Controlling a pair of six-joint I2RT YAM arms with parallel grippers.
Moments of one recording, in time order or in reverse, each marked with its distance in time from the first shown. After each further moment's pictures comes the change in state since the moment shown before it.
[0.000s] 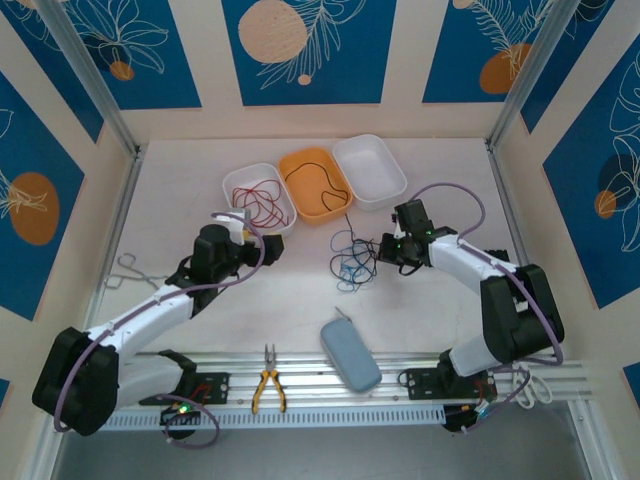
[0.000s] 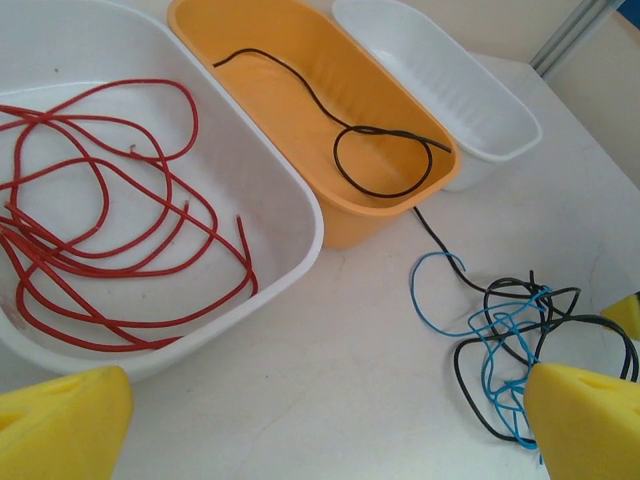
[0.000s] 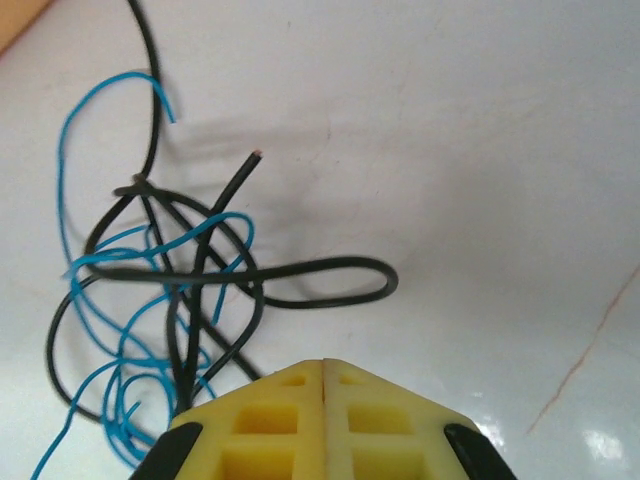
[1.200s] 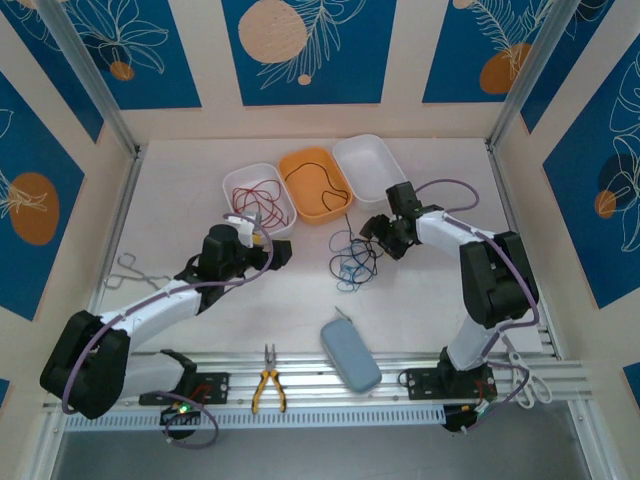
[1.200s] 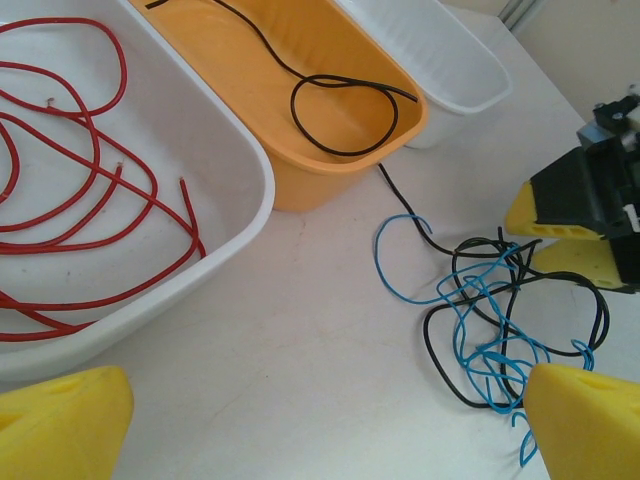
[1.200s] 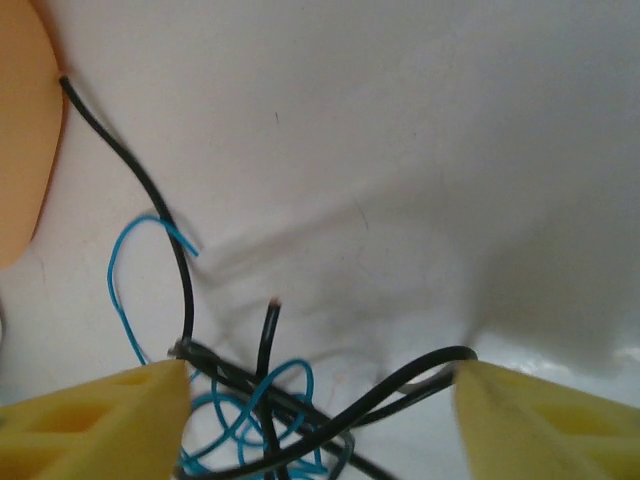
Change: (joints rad) left arm -0.026 0.084 0.003 0.048 0.076 -0.004; right arm -0.020 0.267 0.227 -0.045 -0.082 0.379
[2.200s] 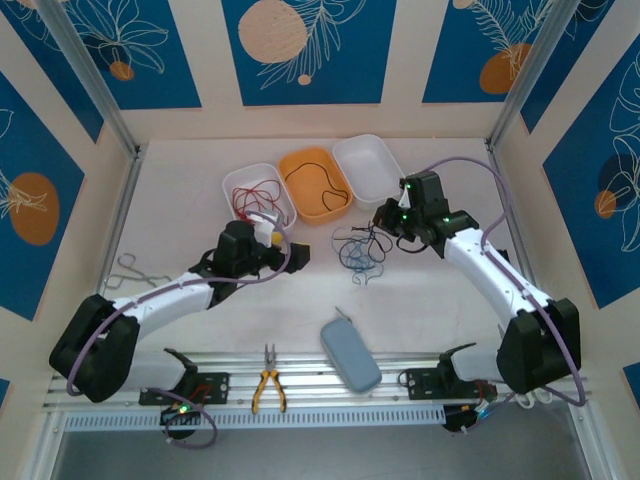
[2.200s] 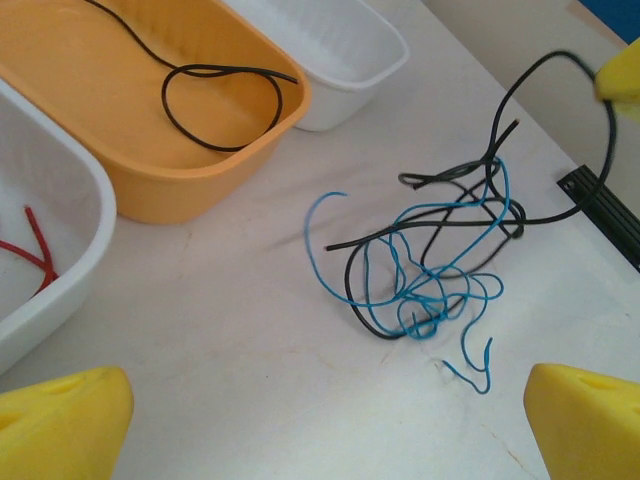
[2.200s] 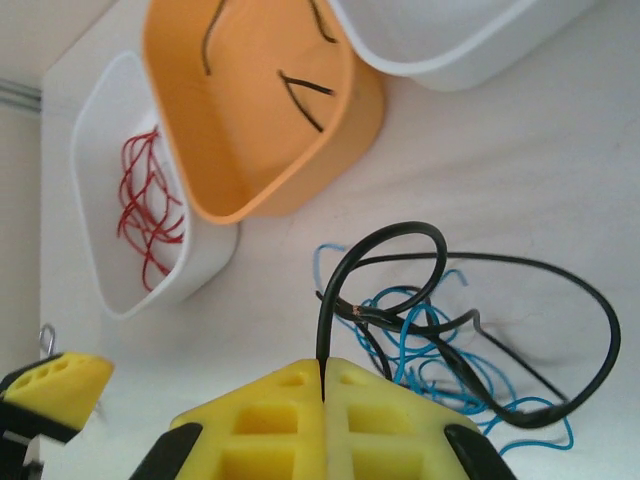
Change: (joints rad) left arm -0.094 0.094 0.076 0.044 0.085 0.044; right arm 0.039 -0.424 -0.012 -0.035 -0.027 -0.176
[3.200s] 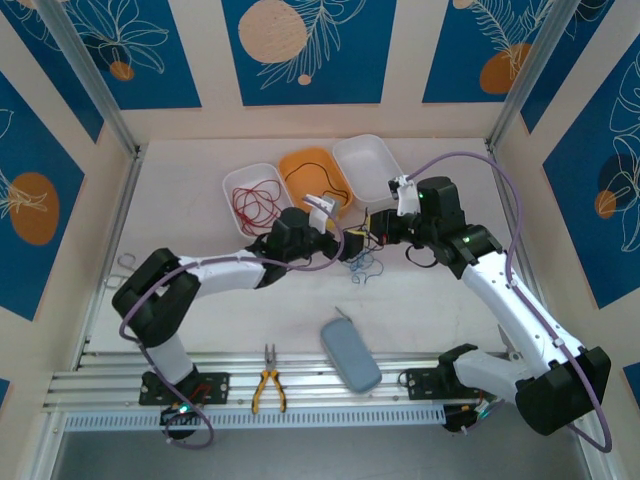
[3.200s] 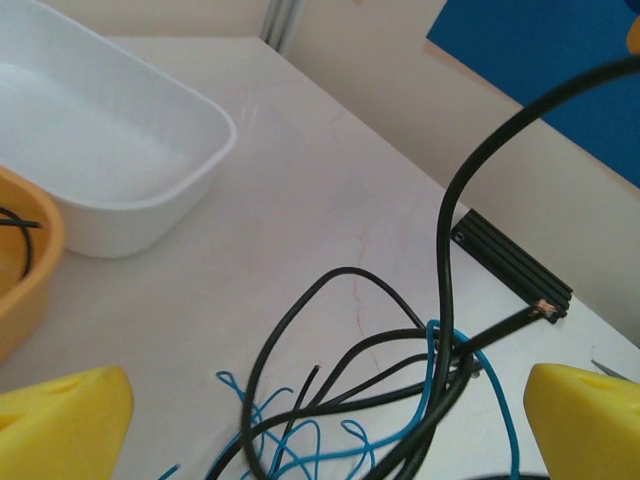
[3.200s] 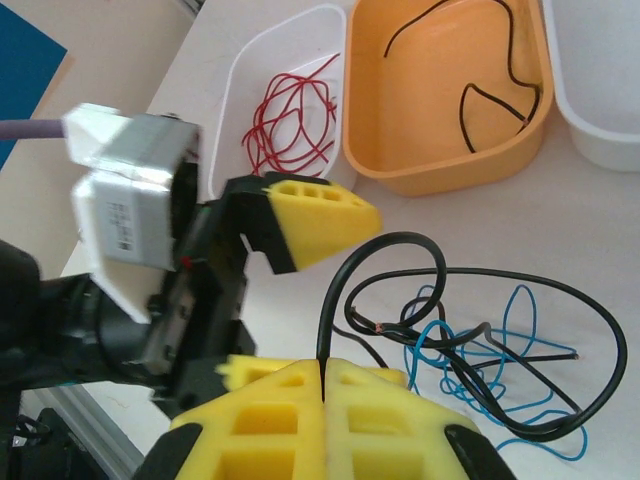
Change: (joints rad) left arm -0.208 0.405 0.329 0.237 -0.027 -0.017; right arm 0.071 -0.201 0.010 -0.070 -0.119 -0.323
